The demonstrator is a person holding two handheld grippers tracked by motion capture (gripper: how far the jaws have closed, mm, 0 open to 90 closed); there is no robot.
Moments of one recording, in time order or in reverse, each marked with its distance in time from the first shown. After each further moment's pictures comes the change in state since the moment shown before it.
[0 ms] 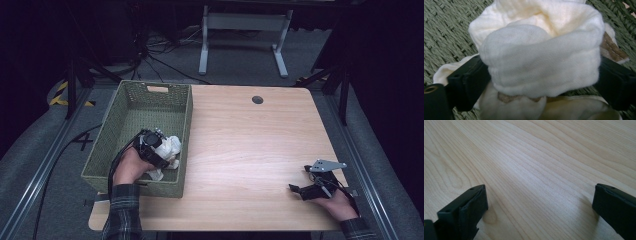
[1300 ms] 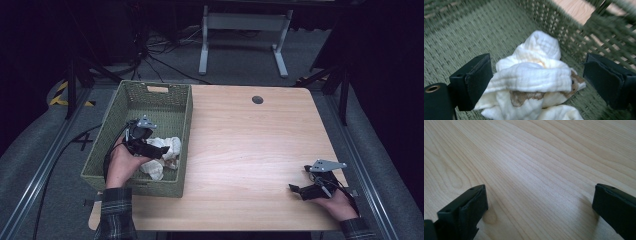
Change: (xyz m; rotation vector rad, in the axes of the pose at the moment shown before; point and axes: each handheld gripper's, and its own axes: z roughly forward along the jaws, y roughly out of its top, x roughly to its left) left arm 0.003 -0.008 -0.049 -0.361 -0.027 -0.020; right arm 0.000 0.000 0.000 0.000 0.000 0.000
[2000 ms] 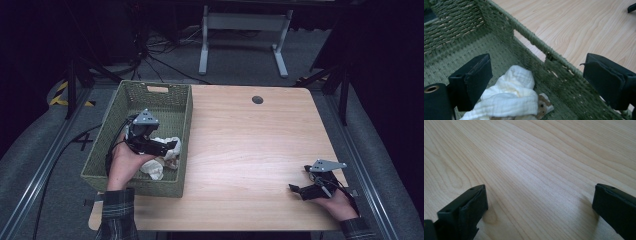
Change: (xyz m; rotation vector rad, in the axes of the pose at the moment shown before) left arm -0.021 0.022 -0.035 -0.200 -0.076 0.009; right arm 0.000 0.000 0.000 0.000 0.000 0.000
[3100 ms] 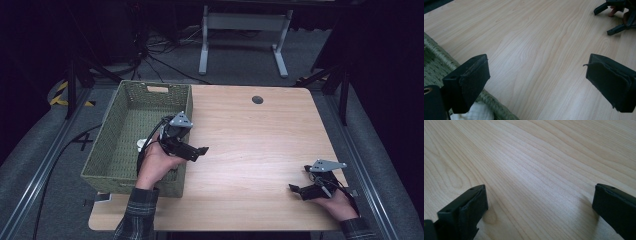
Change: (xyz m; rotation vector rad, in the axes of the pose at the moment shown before) left arm -0.054 0.035 0.046 0.021 -0.145 0.076; right arm 0.000 0.000 0.000 0.000 0.000 0.001
